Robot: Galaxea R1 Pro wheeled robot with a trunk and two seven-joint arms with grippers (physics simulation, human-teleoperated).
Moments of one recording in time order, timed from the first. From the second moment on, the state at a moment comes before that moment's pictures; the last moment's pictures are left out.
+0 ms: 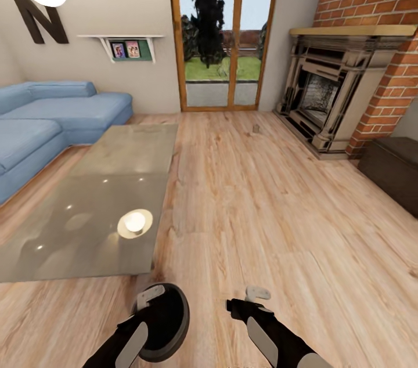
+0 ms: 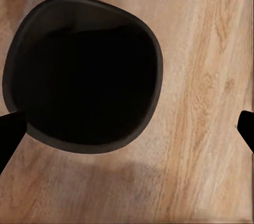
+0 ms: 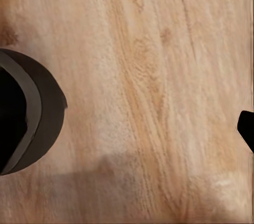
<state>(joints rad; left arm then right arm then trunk) -0.41 -0.02 -0.24 -0.65 0.61 0.20 0.26 -0.52 0.08 0.52 -0.51 -0.69 0.18 -0.27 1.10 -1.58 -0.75</state>
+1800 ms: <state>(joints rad) -0.41 -0.03 -0.24 -0.64 0.61 0.20 0.26 -0.52 0.08 0.51 -0.51 -0.70 0.18 -0.27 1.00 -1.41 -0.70</state>
